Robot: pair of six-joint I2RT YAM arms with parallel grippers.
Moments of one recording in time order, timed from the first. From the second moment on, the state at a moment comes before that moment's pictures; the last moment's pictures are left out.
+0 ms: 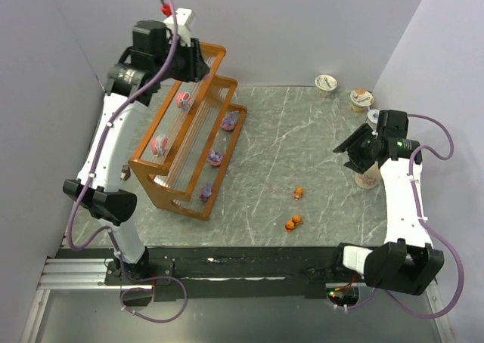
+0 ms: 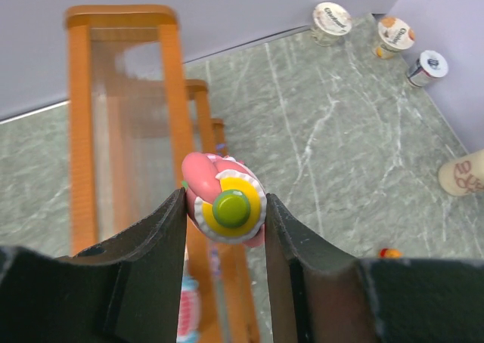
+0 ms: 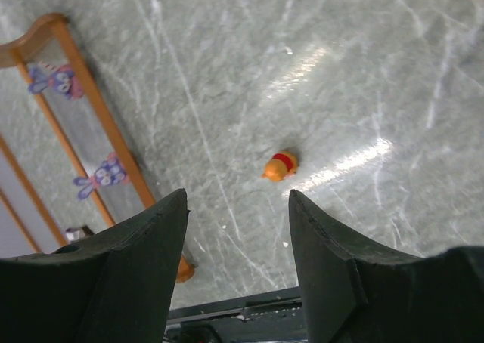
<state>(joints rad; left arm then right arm) -0.37 1.78 2.29 -0.85 0.18 -0.14 -0.21 1.18 1.22 -0.98 -0.19 0.70</state>
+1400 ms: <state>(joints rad) -0.14 2.00 2.38 -0.90 0.54 -0.03 0.17 1.40 1.37 -0.87 -0.15 0.71</state>
